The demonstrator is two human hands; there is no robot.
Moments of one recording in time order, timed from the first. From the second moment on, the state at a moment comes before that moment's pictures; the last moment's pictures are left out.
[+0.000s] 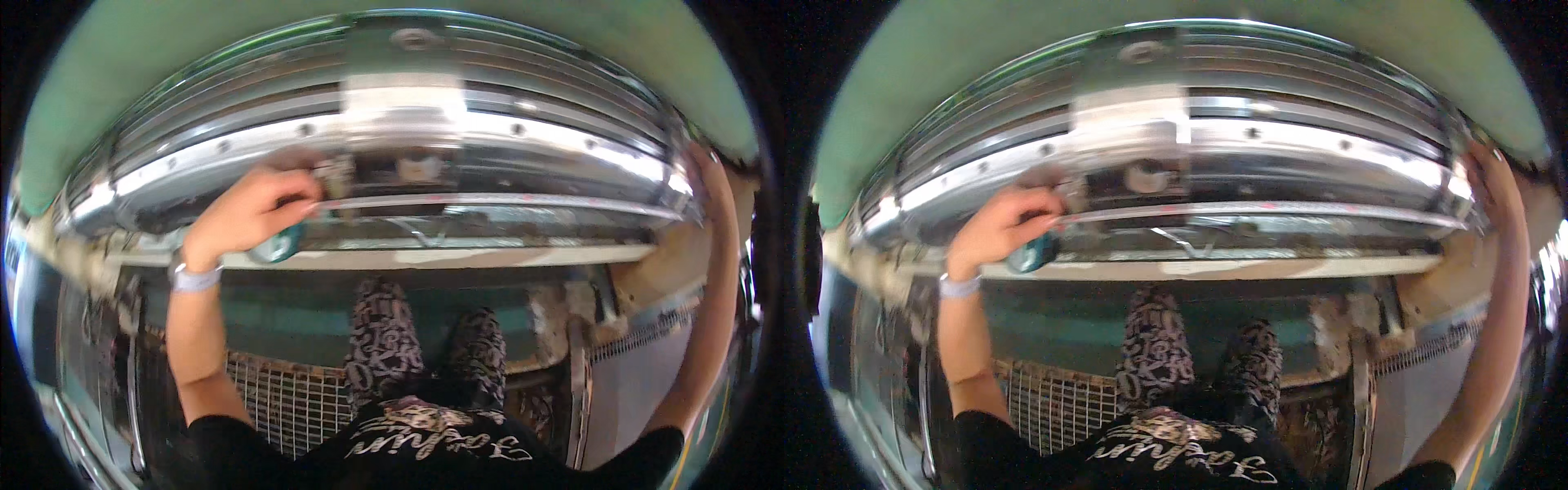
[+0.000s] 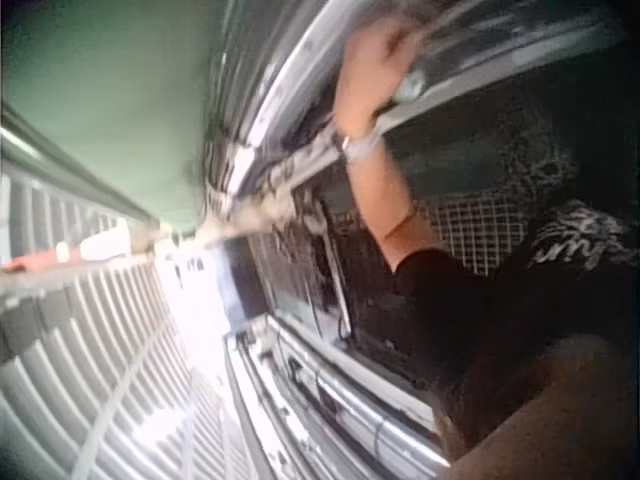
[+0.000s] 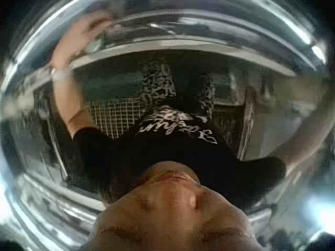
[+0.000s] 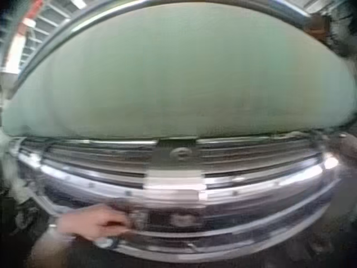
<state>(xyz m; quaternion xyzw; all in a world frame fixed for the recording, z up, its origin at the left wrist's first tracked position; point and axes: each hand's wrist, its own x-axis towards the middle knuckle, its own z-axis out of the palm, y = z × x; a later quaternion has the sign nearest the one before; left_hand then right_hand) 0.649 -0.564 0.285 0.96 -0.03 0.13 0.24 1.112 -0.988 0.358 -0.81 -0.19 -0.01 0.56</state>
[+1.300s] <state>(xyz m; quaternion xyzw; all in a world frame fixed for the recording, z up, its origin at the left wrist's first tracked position) 0.654 -0.573 0.272 0.96 0.05 0.19 0.22 1.292 -1.132 0.363 -0.91 -0.32 -0.25 0.04</state>
